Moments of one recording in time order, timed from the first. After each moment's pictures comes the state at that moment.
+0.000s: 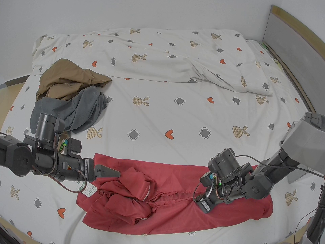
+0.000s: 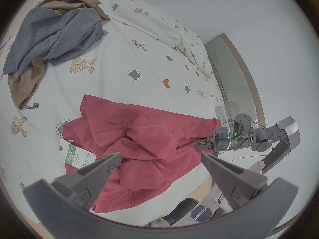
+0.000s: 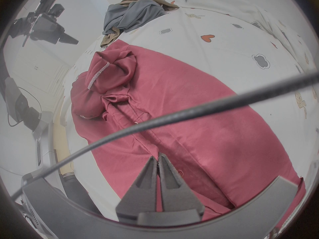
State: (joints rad) left arm -0.23 1.66 -0.77 -0.05 -0.49 -0.24; right arm 0.65 2.09 -0.84 -0.26 0.11 -0.06
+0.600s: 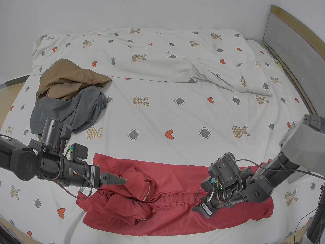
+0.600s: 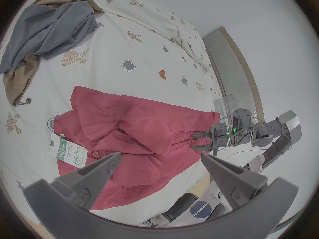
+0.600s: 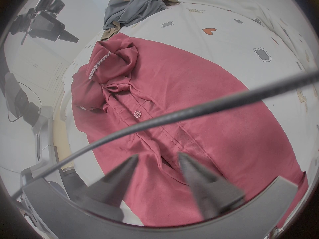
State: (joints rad) left arm -0.28 1.69 -0.75 -0.05 -0.49 -0.24; right arm 0.66 2.09 -0.80 -0.25 0.11 -0.06
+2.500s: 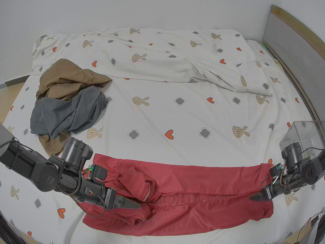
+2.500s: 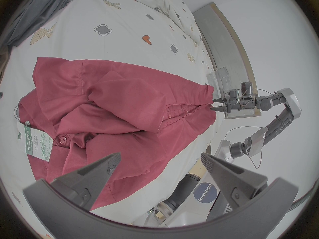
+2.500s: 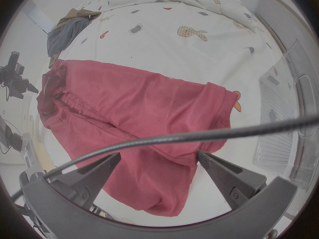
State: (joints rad) left arm -0.36 1.83 -0.69 -0.09 -0.58 -0.13; right arm 0.07 1.80 -0.46 -0.25 0.11 -0.21
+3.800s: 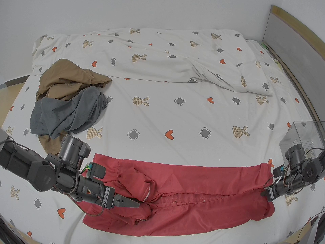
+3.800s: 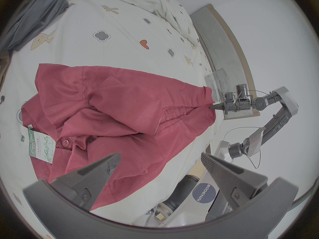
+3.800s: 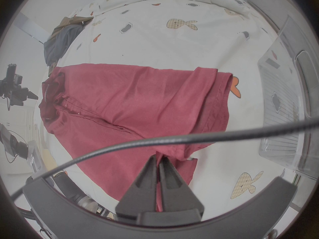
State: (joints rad) left arm -0.36 1.80 -0.69 -0.09 -0.58 -0.13; right arm -0.01 1.83 -0.45 -0.26 0.19 -0.20
